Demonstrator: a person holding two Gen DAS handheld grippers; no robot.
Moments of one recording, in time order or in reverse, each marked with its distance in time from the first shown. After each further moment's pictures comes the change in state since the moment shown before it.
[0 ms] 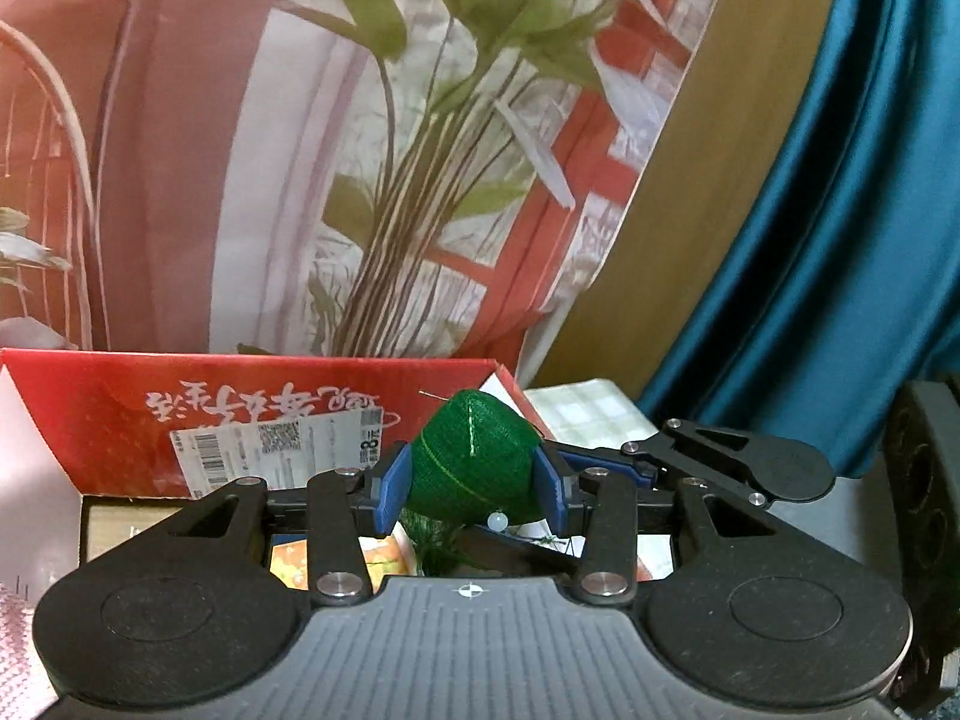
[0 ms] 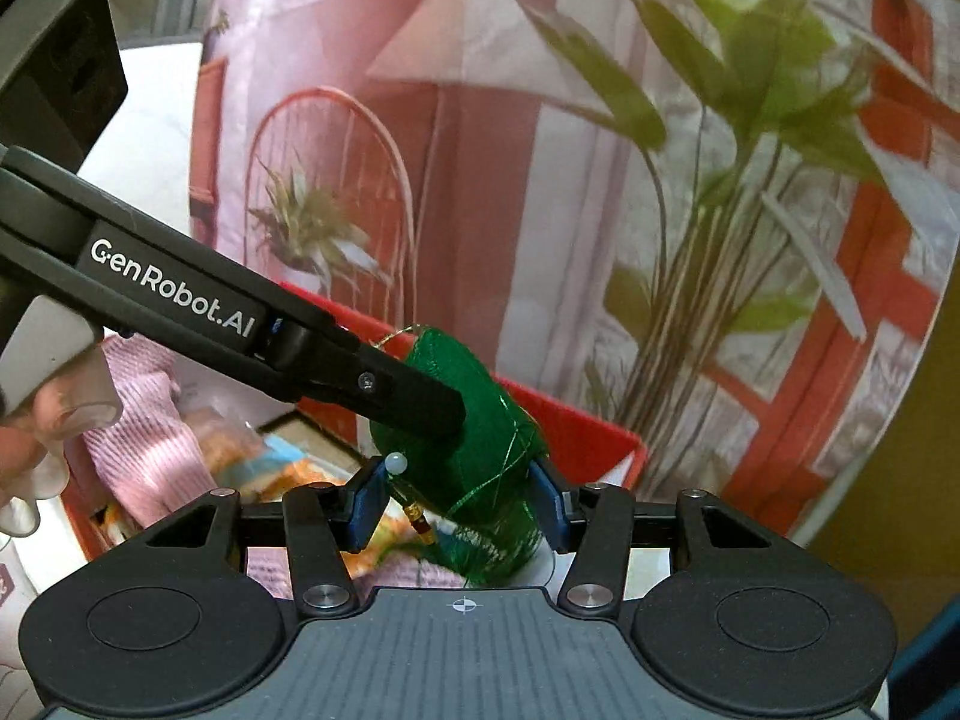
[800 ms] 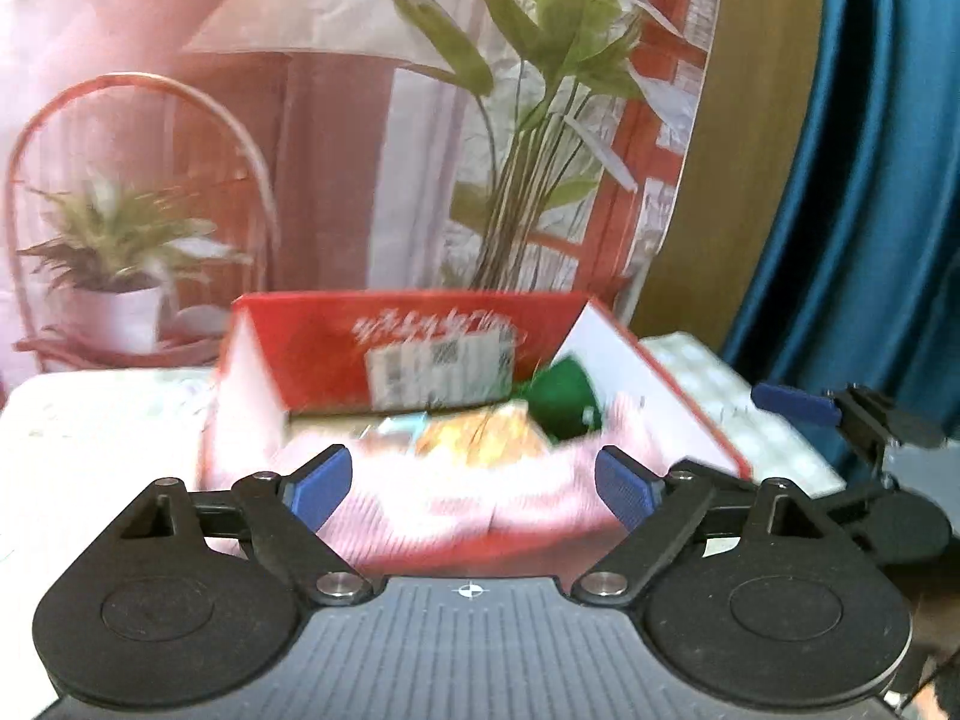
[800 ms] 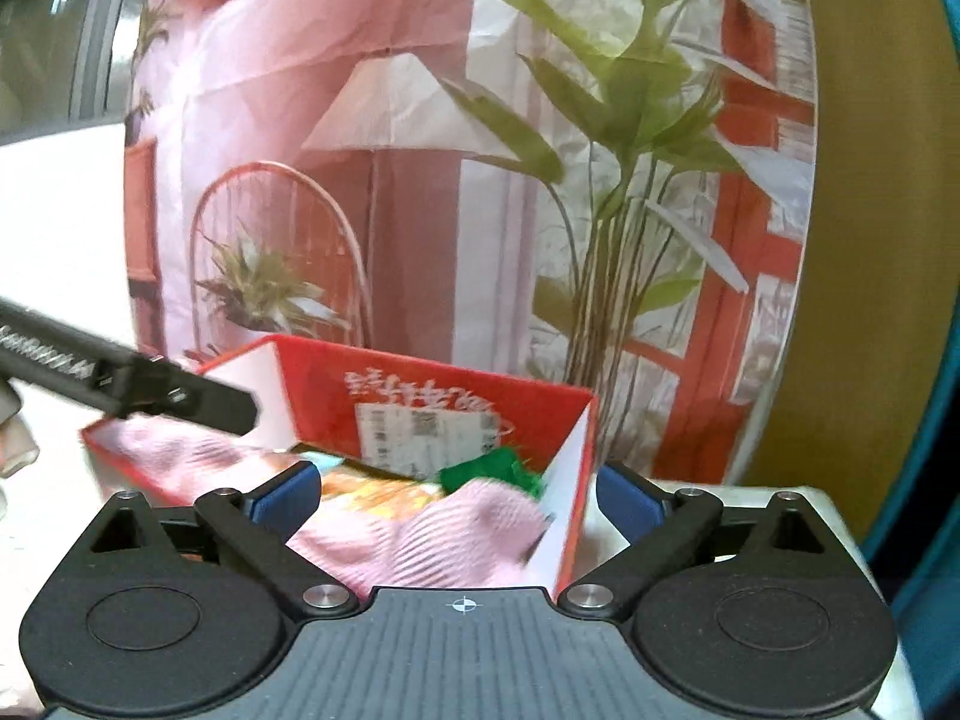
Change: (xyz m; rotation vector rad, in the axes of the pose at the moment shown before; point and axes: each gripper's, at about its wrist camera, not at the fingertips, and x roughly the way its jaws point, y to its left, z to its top) left arm -0.139 -0.006 -0.064 0.073 -0.019 0.246; right arm -0.095 0.055 -0.028 0.199 -0.107 -0.155
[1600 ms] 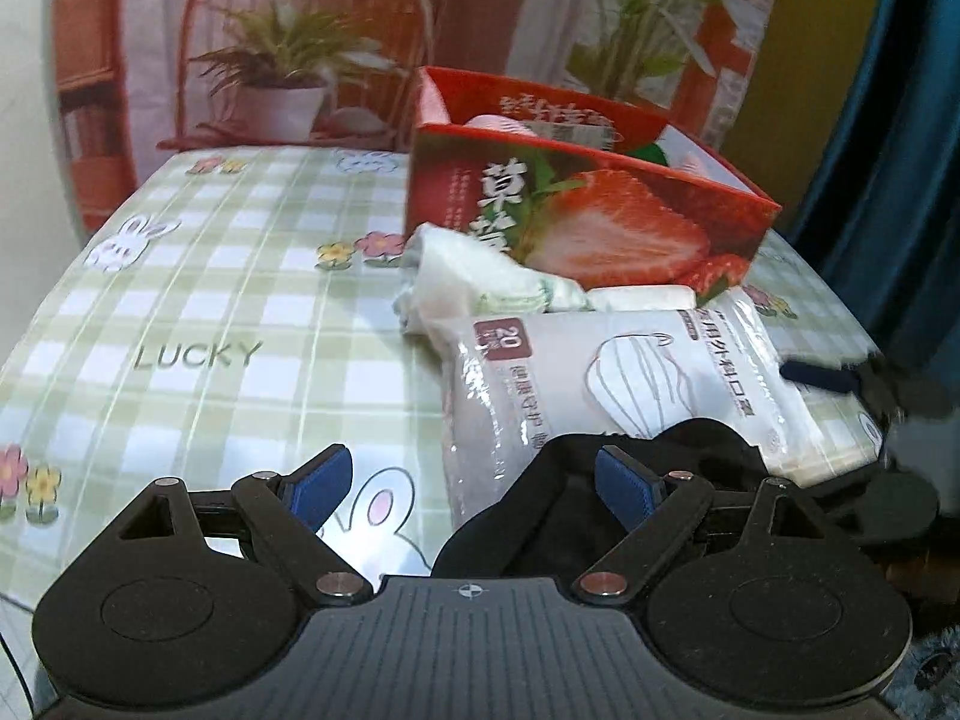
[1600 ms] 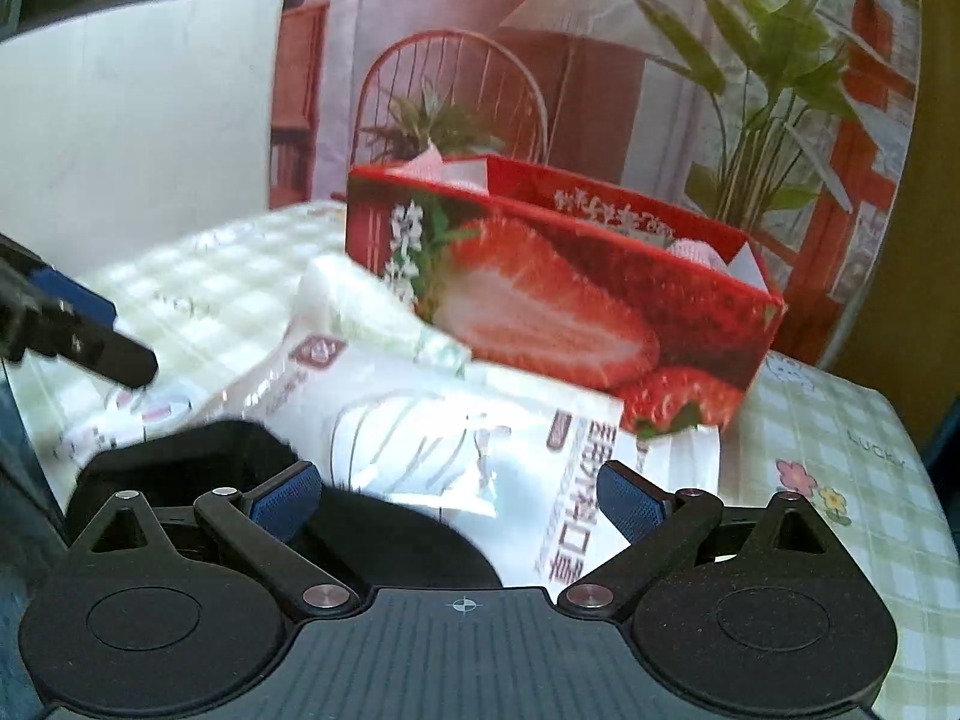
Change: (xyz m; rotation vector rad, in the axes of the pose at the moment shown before) left arm -0.113 0.023 -0.155 -0.155 0.171 0.141; right arm -0.088 0.114 -0.116 -0.186 0.201 0.126
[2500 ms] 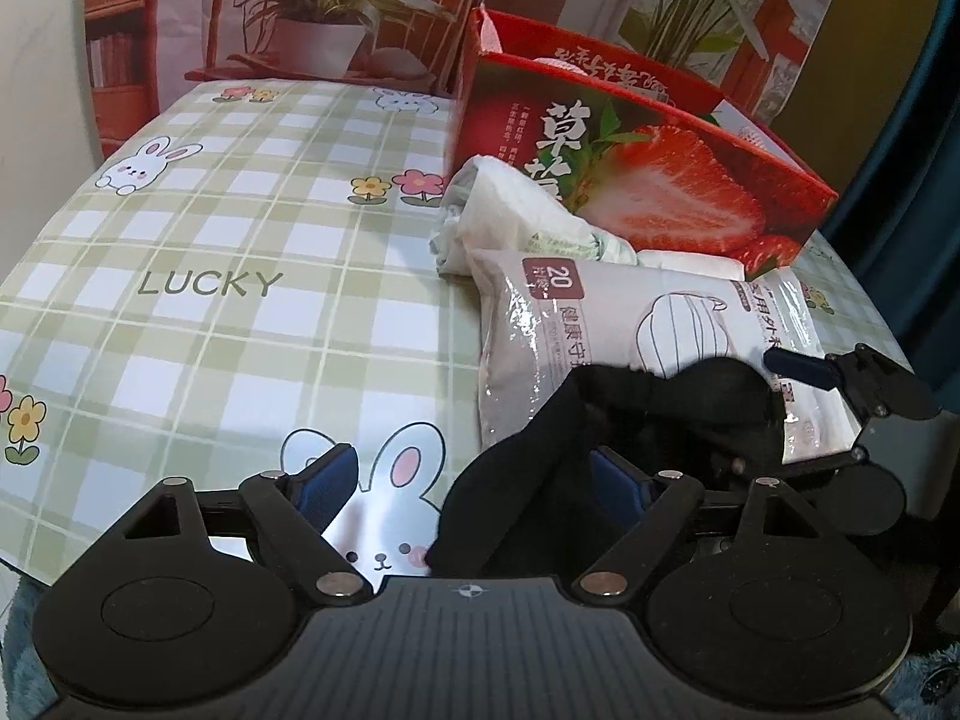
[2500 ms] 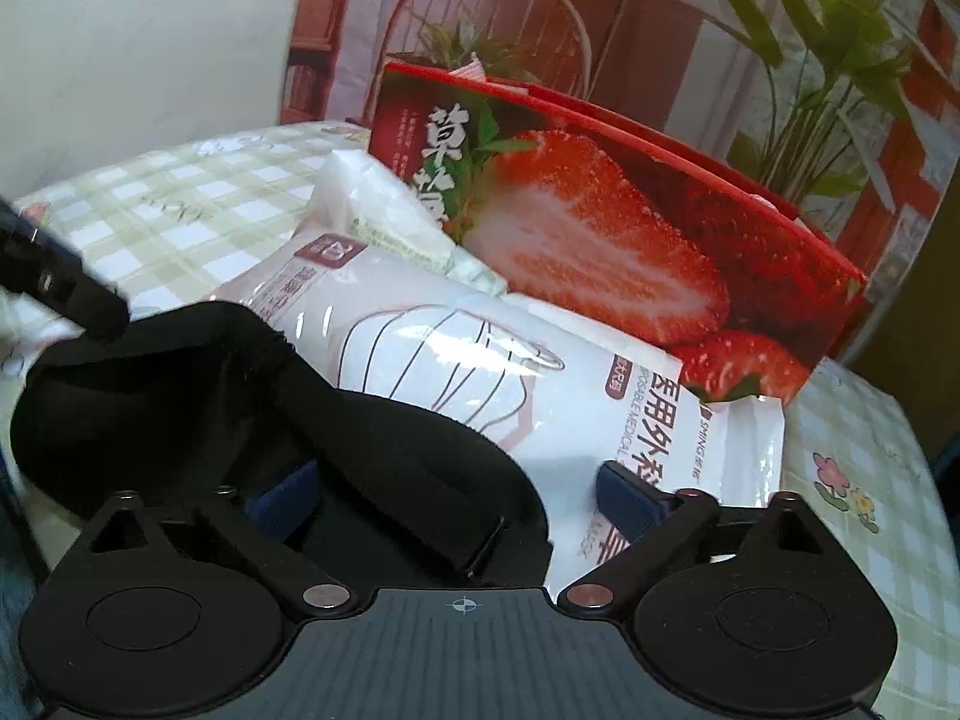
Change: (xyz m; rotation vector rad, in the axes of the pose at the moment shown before) left arm 0.023 0.014 -0.012 -0.087 0.087 0.013; right arm 0.051 0.018 -0.008 -0.081 0.097 -0.020
